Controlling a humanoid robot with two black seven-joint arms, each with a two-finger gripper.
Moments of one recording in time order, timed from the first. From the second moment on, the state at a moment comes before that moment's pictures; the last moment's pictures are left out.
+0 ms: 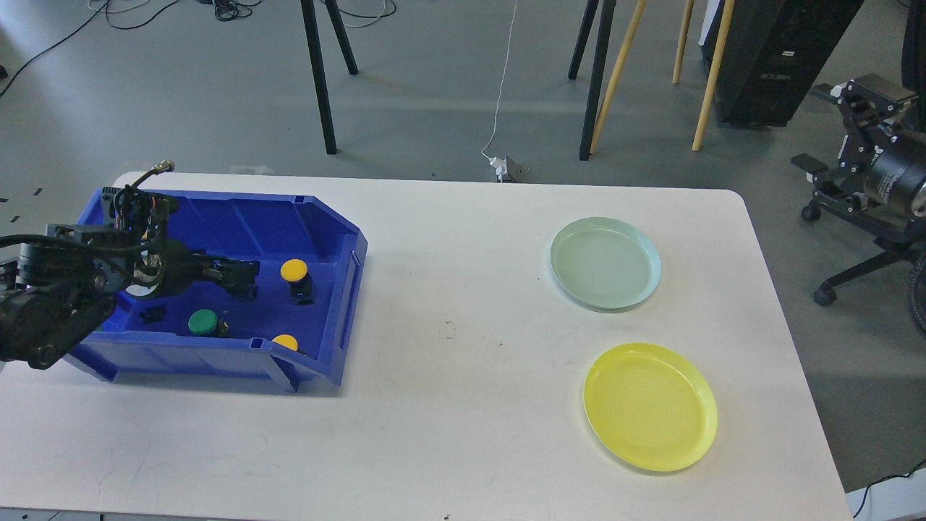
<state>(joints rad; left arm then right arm) -0.84 0.58 -0.28 -0.65 1.74 -0.34 -0.29 0.80 -0.83 0.58 0.84 -0.32 0.45 0.11</state>
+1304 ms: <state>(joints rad) -0.82 0.51 -0.26 -0.56 1.68 -0.27 -0.36 0.80 -0.81 0.58 0.85 -0.35 0.43 0.11</state>
